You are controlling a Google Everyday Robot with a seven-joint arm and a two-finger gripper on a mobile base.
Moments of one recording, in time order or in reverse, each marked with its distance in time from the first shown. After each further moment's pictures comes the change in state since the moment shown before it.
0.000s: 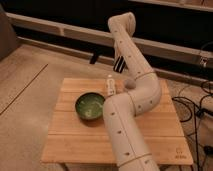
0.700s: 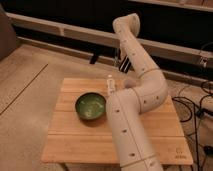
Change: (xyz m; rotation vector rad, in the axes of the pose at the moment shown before) arm -0.015 -0.049 0.014 0.083 -0.014 0.129
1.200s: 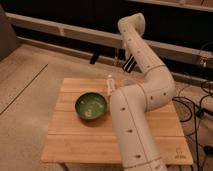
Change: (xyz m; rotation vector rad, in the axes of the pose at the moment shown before) arm 0.007 -0.002 0.001 0.009 0.028 0.044
